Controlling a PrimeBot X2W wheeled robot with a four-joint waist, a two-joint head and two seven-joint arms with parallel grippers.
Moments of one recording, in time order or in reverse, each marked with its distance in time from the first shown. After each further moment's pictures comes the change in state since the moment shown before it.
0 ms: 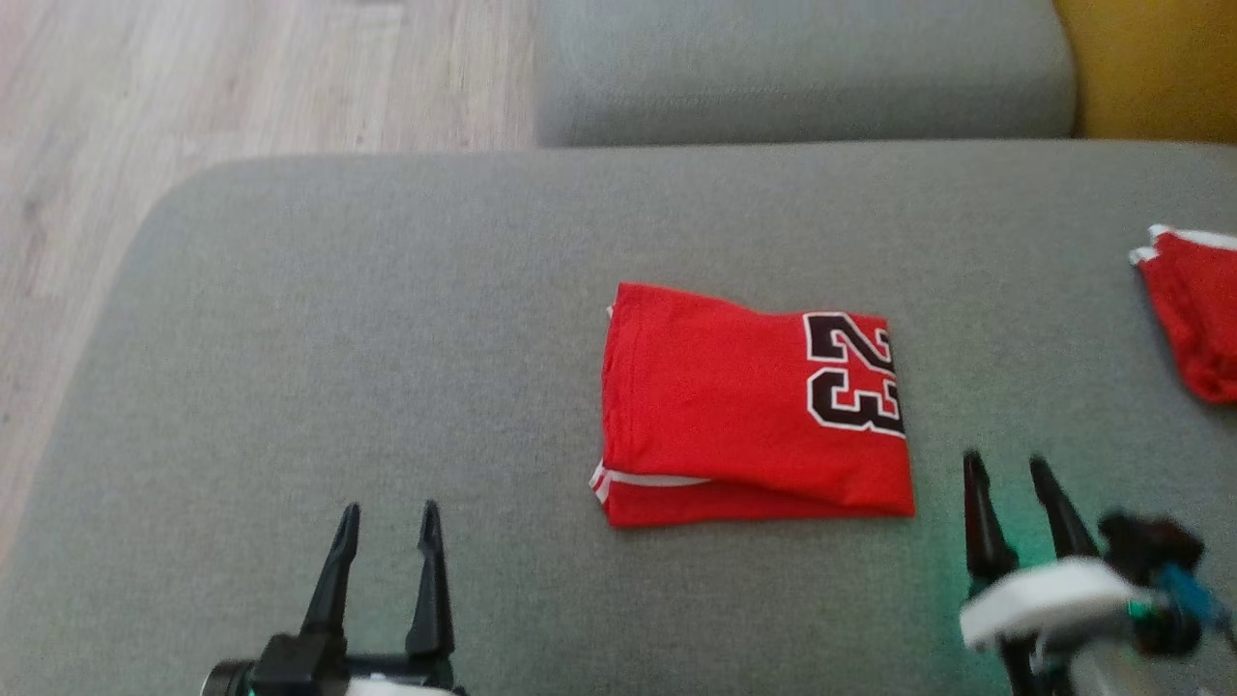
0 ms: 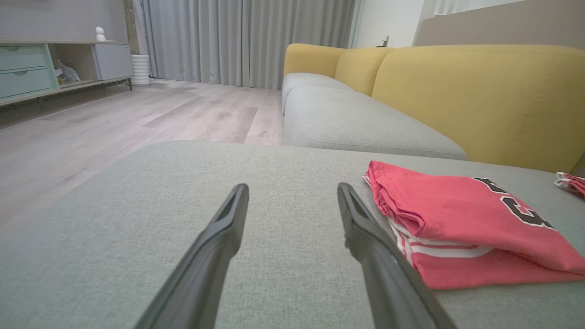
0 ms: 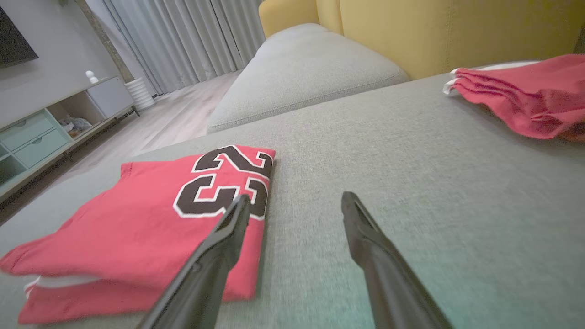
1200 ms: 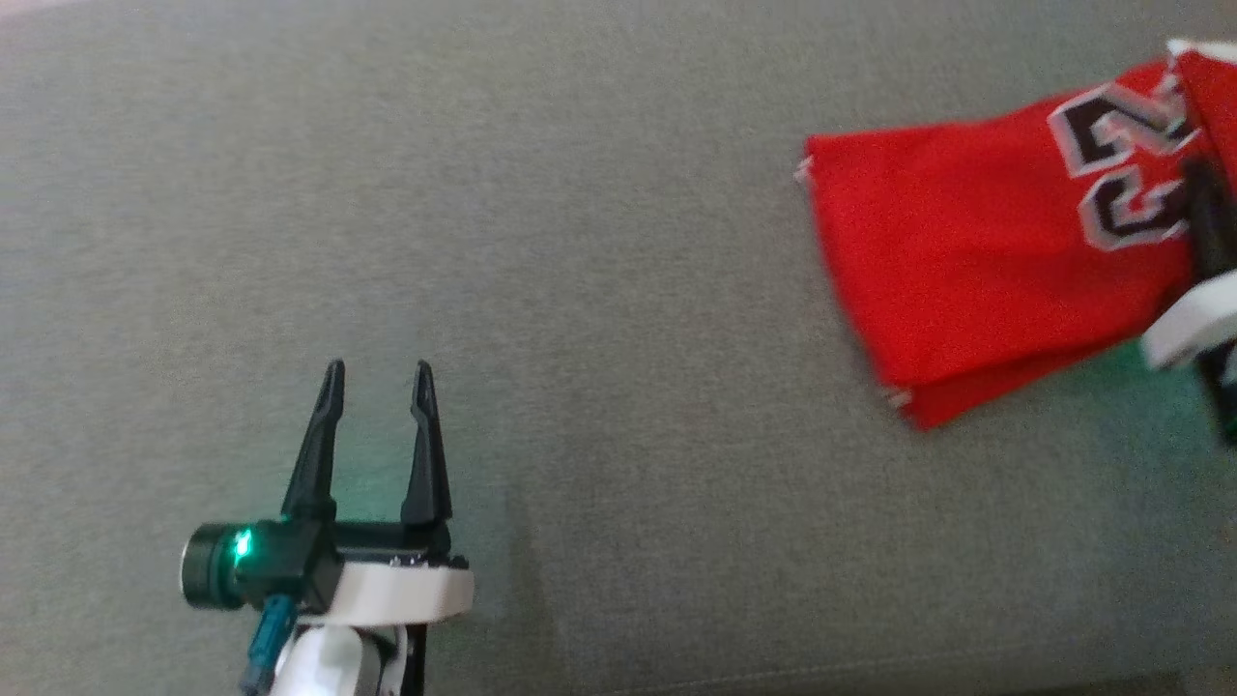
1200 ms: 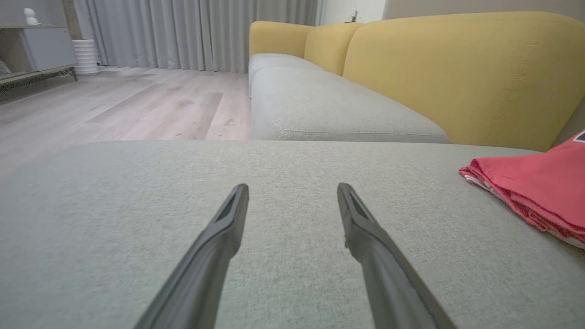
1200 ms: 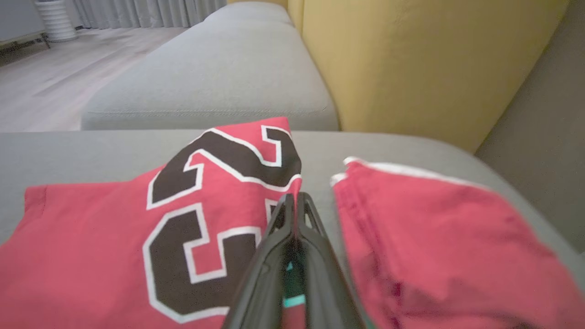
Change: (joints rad) left arm -0.195 -0.002 -0.011 -0.051 0.033 0.031 0.000; right arm -0.606 -0.360 0.237 0.356 0.138 0.000 0.010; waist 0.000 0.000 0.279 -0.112
